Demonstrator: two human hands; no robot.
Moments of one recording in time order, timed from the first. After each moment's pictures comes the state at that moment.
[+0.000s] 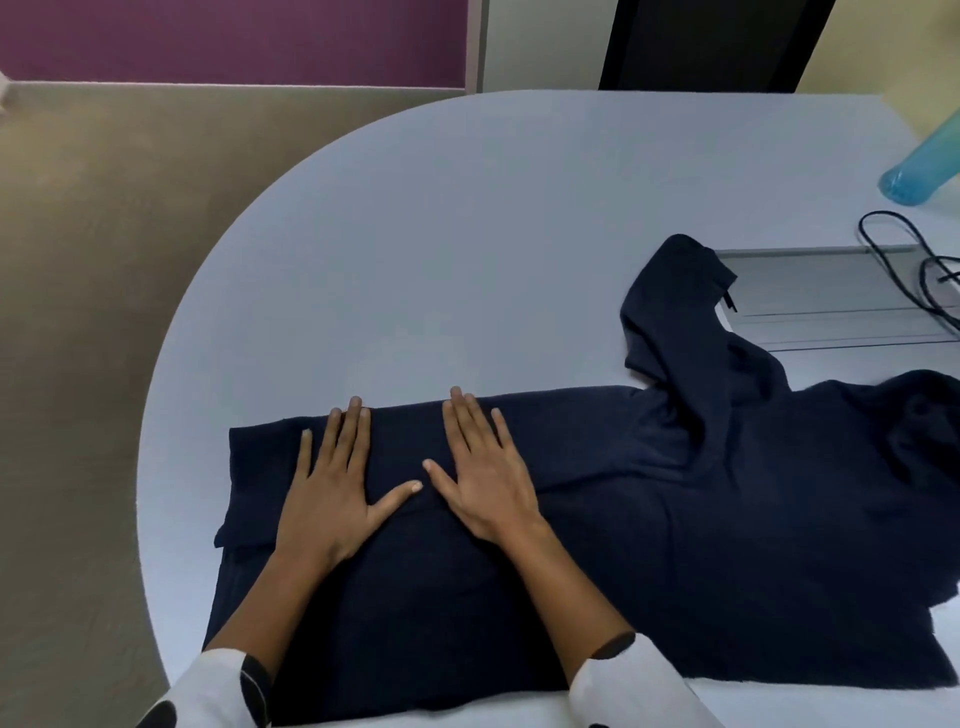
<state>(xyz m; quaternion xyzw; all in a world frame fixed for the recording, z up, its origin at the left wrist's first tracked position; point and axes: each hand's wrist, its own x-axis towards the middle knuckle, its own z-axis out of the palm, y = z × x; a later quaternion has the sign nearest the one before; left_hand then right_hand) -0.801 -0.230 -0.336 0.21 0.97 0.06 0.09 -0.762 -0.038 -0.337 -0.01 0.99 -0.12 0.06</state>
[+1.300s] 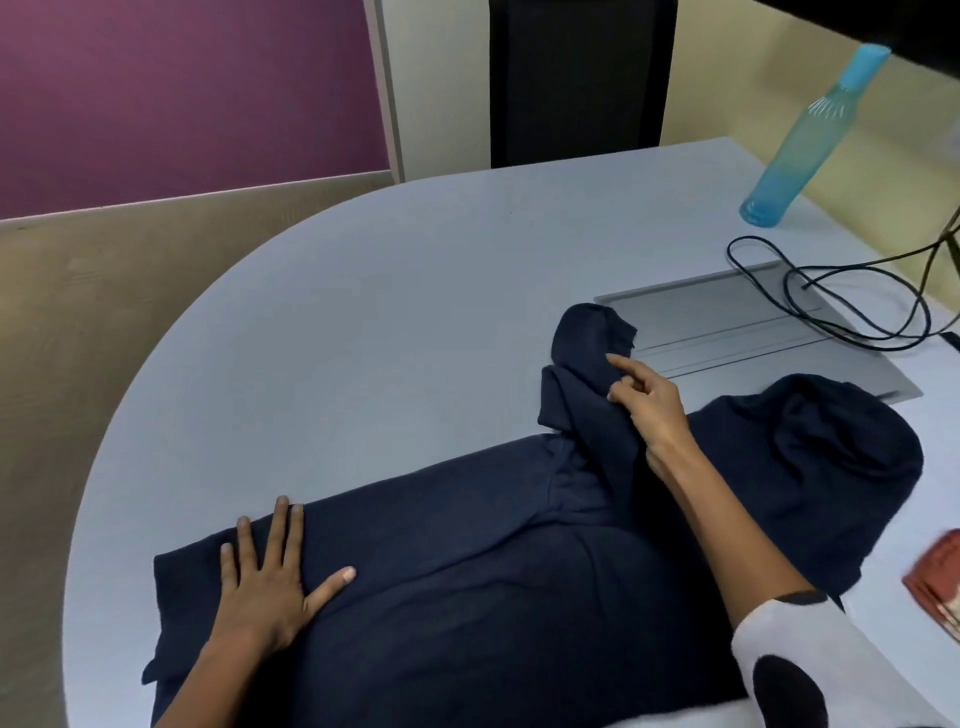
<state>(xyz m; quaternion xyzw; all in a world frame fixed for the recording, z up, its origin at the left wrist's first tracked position) -0.815 -0.212 -0.309 0.14 0.95 -0.03 0.27 -0.750 0.199 -0.224 0.37 0.68 -0.61 -0.16</state>
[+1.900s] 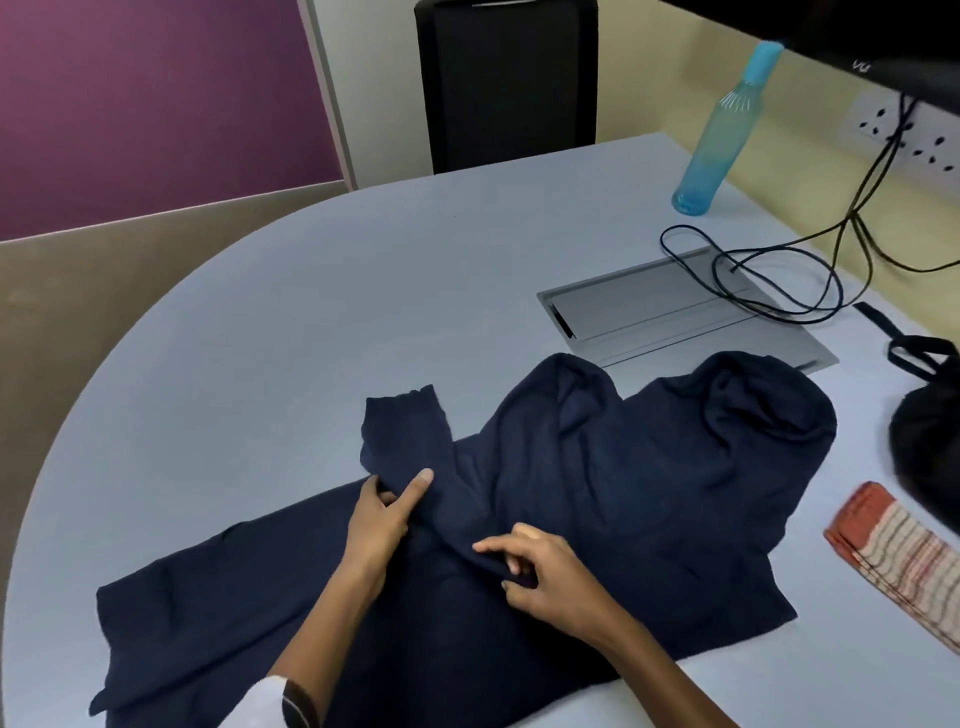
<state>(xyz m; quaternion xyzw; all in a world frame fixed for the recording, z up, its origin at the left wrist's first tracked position) -0.780 -0.051 -0.259 -0.07 0.75 0.56 0.33 -0.628 0.104 -0.266 0.12 0.87 -0.46 0.08</state>
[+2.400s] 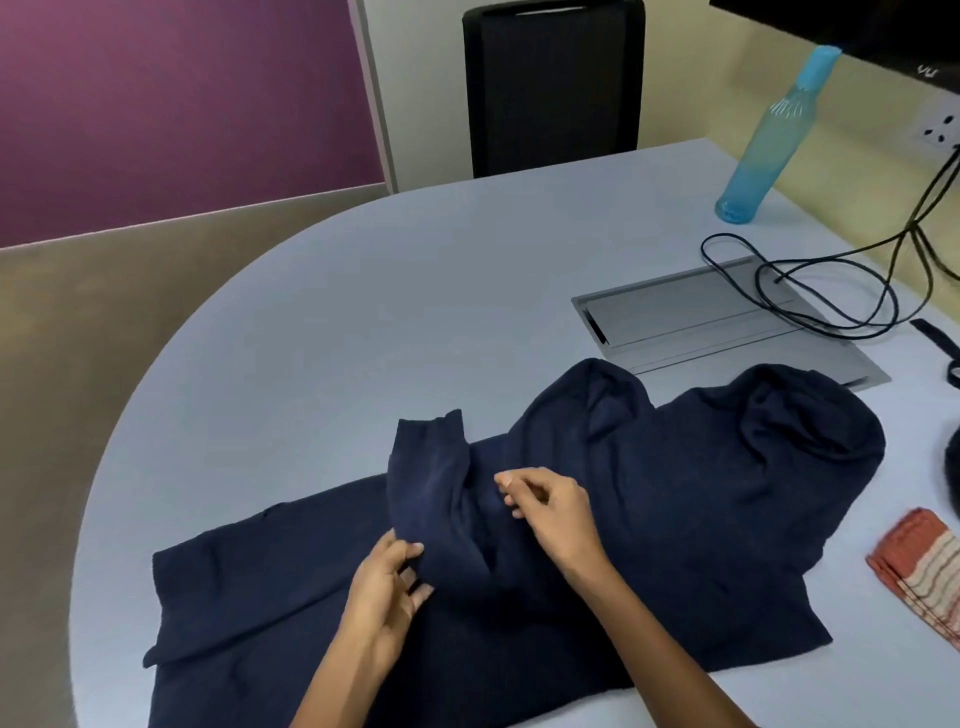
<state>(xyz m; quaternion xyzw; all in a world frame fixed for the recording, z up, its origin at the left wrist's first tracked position) -0.730 -0.088 -0.251 -0.24 0.54 0.72 0.36 -0.682 0.092 -0.240 0.30 0.75 -0.58 -0.07</state>
